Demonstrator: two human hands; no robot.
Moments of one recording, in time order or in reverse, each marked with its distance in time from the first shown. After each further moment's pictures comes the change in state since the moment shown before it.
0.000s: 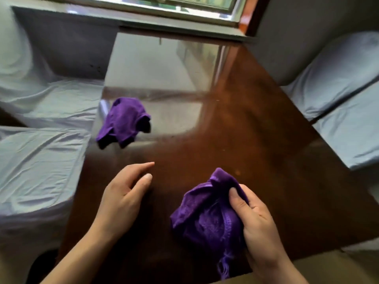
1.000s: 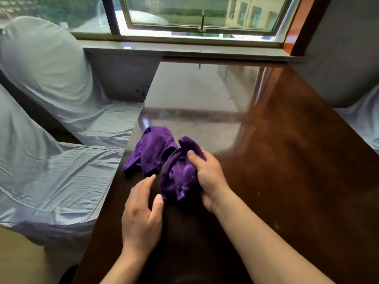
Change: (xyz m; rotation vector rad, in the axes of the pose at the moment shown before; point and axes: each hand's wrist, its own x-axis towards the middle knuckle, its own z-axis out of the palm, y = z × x) left_hand 0.045 -0.027 0.026 0.283 0.438 -0.100; right_hand 0.194 -0.017 0.114 0.038 -0.190 0.130
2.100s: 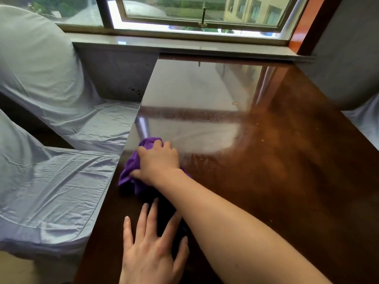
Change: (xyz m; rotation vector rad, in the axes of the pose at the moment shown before) left_hand 0.003 -0.004 0.019 0.636 -0.320 0.164; right_hand 0.112 -0.008 0.102 -1.665 -0.174 -0.410
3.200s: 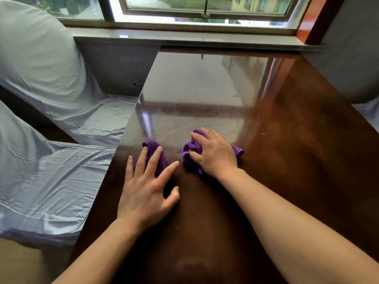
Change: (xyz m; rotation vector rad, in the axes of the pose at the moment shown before) left_hand 0.097 -0.018 0.002 0.169 0.136 0.182; right_hand -0.030 0.151 0.011 0.114 0.232 0.077
